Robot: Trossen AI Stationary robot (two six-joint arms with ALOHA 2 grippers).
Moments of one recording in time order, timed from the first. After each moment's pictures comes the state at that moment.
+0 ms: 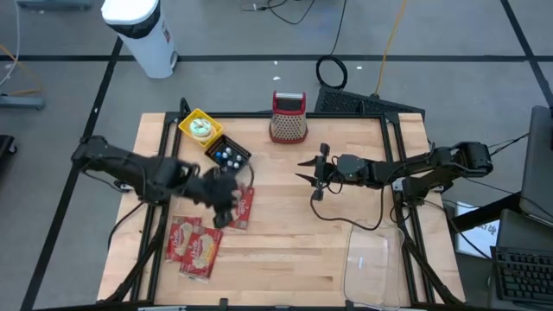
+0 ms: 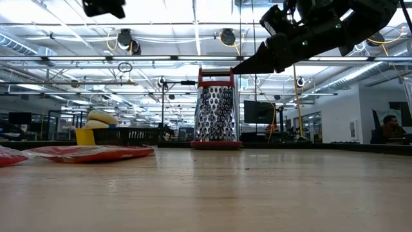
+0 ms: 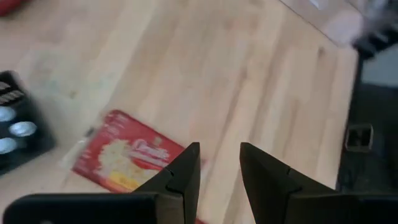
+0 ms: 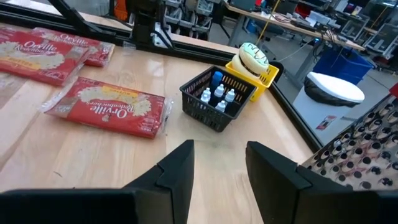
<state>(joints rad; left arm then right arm) -0.29 1.31 1.29 -0.94 -0.15 -0.66 -0.04 1.34 0.57 0.52 0.18 -0.22</state>
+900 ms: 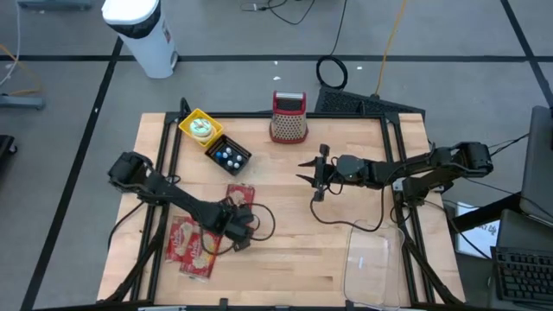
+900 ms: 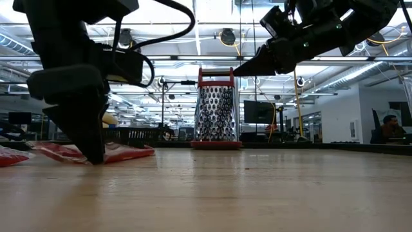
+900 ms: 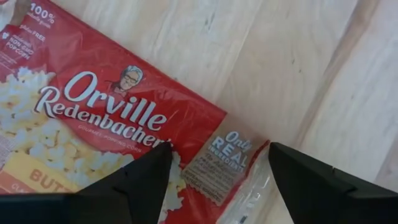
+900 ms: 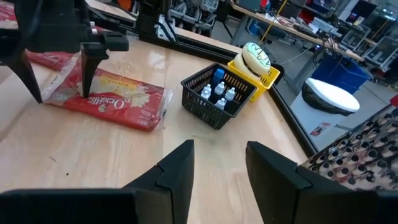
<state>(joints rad) -0.42 1.78 0.95 -0.56 -0.22 -0.81 -0.04 1.34 0.57 0.50 0.18 -0.30</state>
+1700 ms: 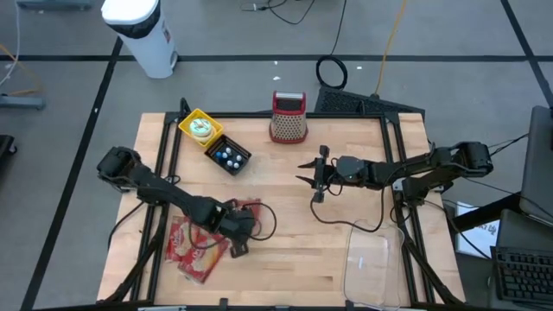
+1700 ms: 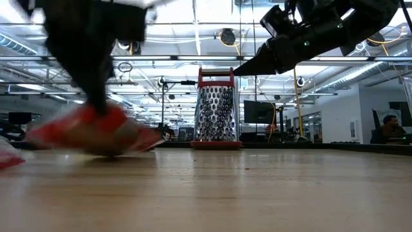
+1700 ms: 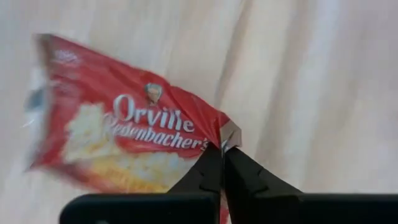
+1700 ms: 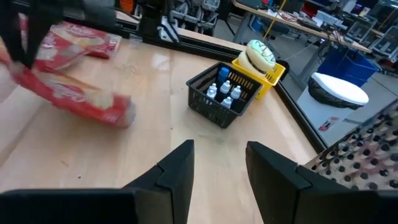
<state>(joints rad) -0.43 1.64 1.04 -0.57 -0.14 -0.69 -0.03 1.34 0.57 0.50 0.18 -0.25</state>
